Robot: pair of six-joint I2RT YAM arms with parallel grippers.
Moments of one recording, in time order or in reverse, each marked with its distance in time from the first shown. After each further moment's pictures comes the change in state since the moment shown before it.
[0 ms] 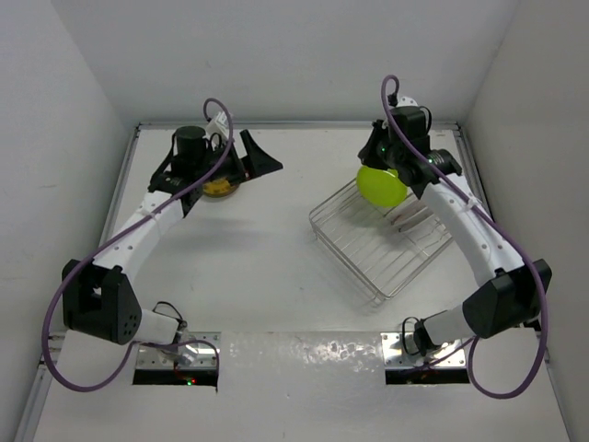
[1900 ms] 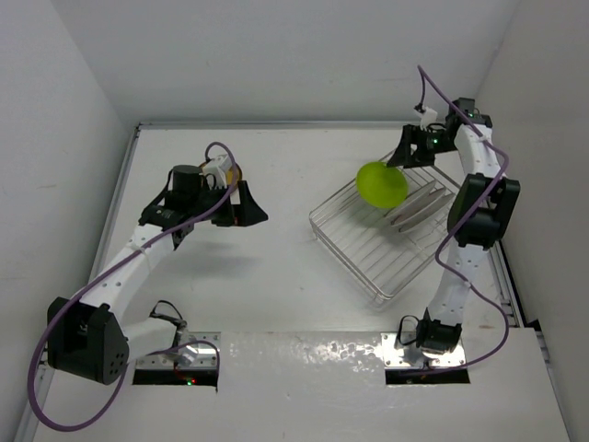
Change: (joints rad) left arm 0.001 -0.222 -0.268 -0.229 -0.081 0.312; right arm -0.543 0.752 0.568 -0.465 -0.830 -0.759
